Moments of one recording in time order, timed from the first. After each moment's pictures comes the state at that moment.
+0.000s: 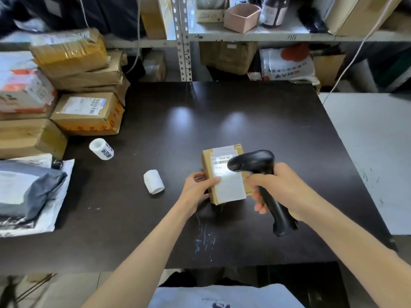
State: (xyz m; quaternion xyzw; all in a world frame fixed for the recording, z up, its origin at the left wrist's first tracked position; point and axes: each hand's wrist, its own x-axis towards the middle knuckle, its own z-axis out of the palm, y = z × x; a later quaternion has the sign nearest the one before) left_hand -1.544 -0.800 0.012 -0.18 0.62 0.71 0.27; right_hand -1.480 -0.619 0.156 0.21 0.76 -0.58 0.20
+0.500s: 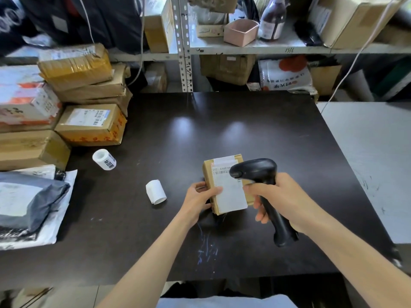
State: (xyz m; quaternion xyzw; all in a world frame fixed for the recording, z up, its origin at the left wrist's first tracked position) left_hand -1.547 -0.803 0.010 -0.18 0.63 0.70 0.29; right_hand -1.479 -0.626 0.163 0.22 0.76 -0.58 0.18
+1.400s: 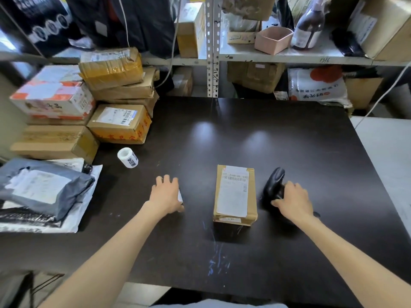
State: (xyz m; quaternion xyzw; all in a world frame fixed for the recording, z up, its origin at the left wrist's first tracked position) left_hand -1.589 -0.907 0.038 0.02 0.97 0.00 0.23; right_hand -1.544 -0.588 0.040 0.22 0.95 -0.17 0.15
